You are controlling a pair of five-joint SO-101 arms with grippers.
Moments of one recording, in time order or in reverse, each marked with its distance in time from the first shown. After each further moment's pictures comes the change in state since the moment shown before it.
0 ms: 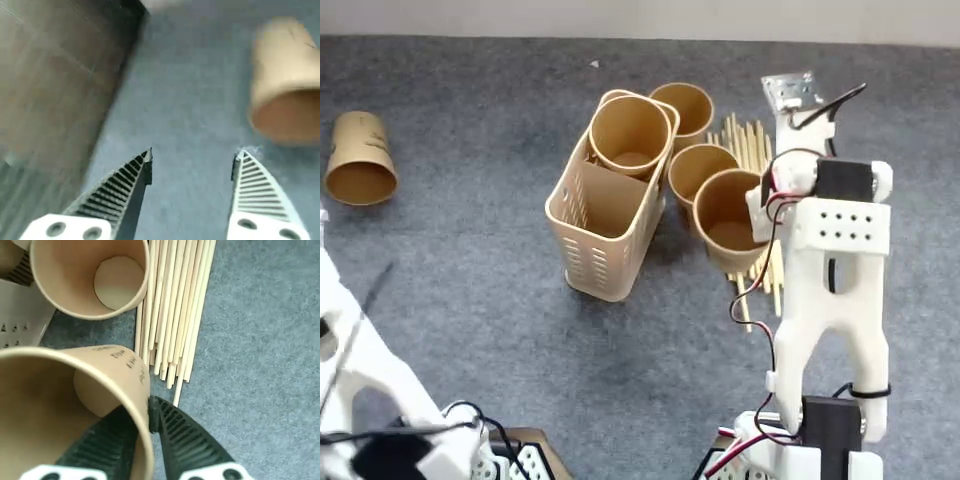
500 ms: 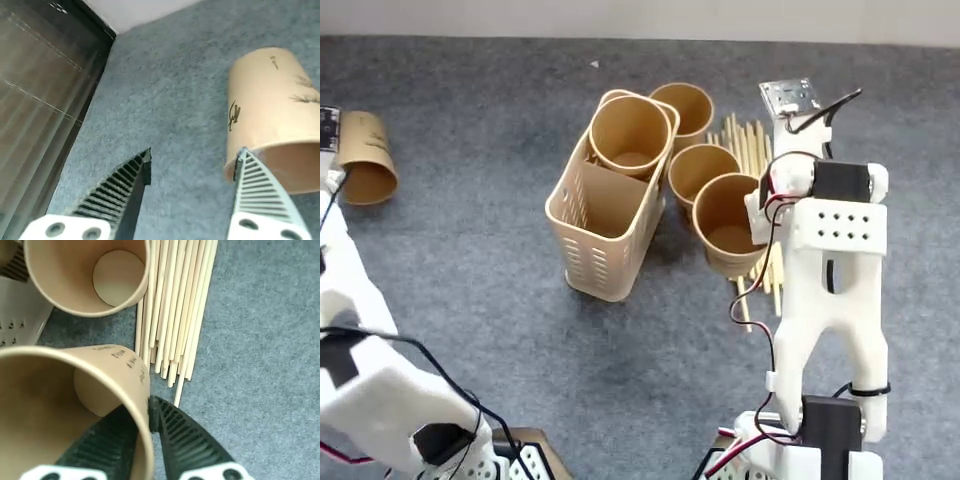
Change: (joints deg) left arm 5.2 36.0 -23.6 -9.1 0.0; right arm 0.0 0.0 1.3 -0.8 0.0
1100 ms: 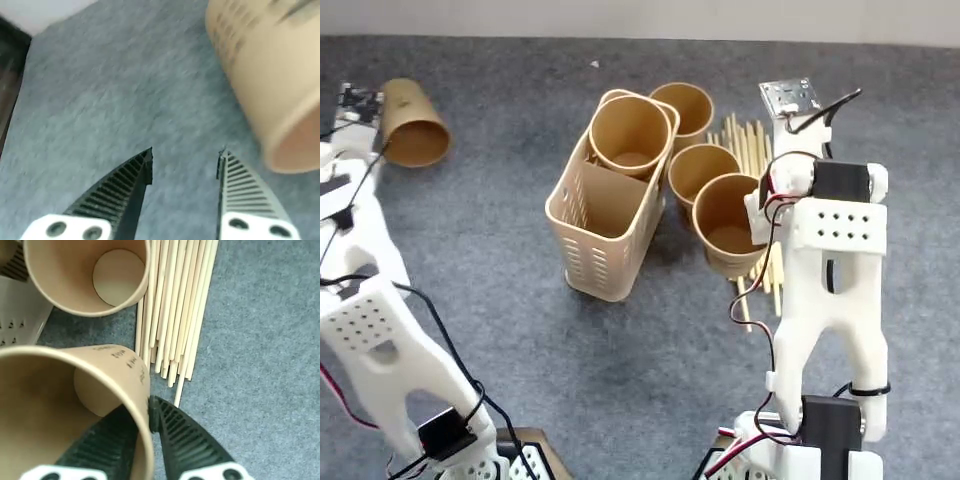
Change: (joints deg) left arm 7.5 29.8 -33.7 13.4 -0.4; right arm 0.0 0.0 0.0 0.0 0.0
